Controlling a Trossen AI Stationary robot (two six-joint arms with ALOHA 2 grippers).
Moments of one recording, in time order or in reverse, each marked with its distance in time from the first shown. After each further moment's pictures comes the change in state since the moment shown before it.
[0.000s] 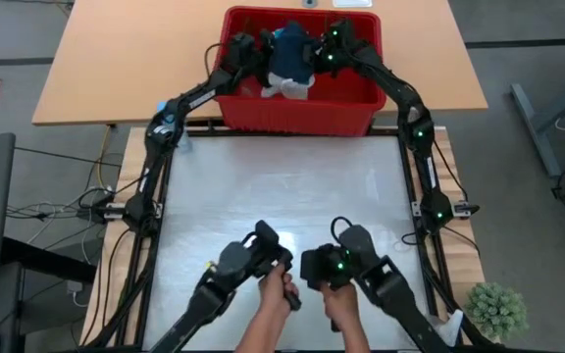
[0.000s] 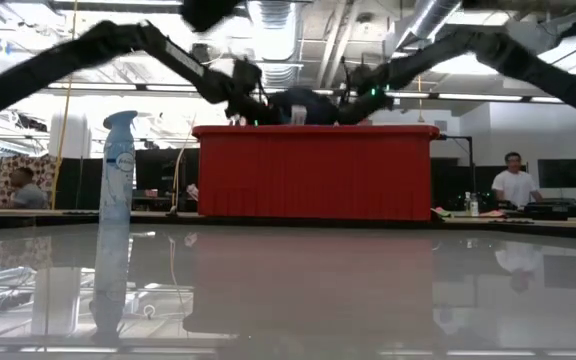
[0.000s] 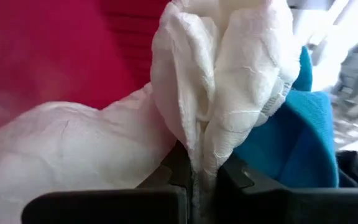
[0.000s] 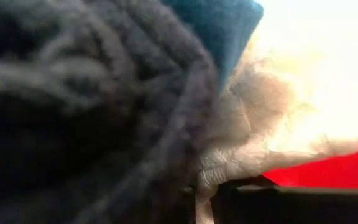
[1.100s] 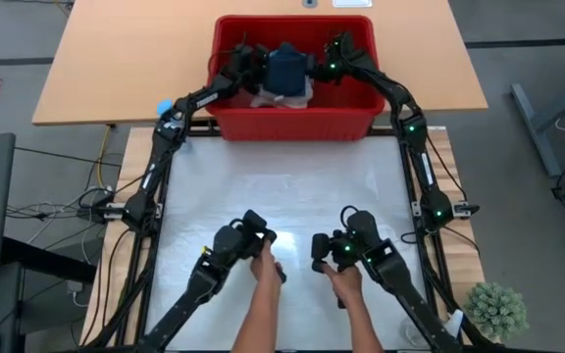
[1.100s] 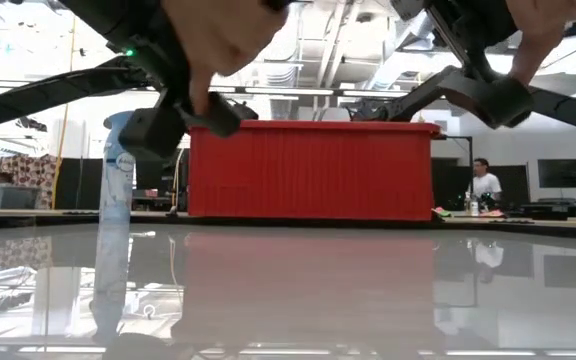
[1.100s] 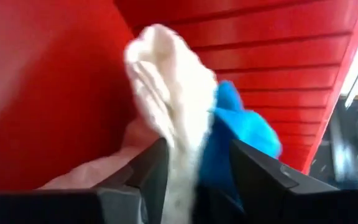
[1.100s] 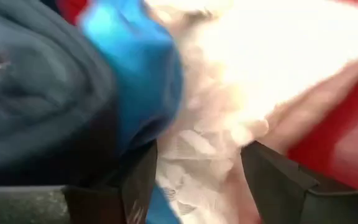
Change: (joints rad) left arm 0.096 0.203 0.048 0.000 -0.132 0.213; right arm -0.099 0.189 0.016 0.072 -0.026 -0.049
